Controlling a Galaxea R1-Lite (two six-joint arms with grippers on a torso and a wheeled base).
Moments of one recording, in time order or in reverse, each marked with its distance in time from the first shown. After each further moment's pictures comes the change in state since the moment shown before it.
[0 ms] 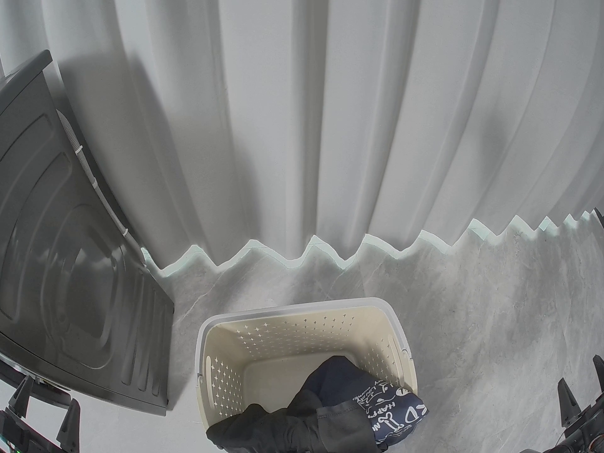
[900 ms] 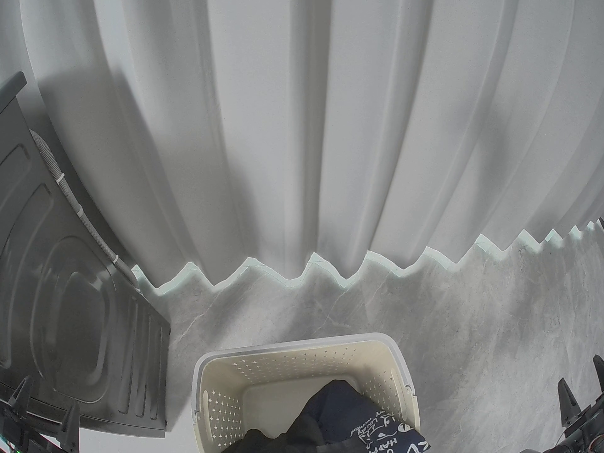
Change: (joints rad) left arm 0.000 0.000 0.000 -0.001 0.000 0.000; right arm 0.000 0.000 0.000 0.000 -0.001 0.001
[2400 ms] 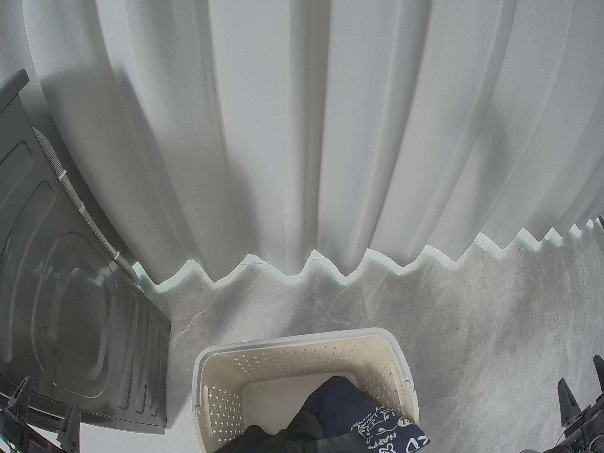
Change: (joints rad) left arm 0.000 0.000 0.000 0.000 -0.005 -0.001; right arm 0.000 0.000 0.000 -0.001 0.001 -0.006
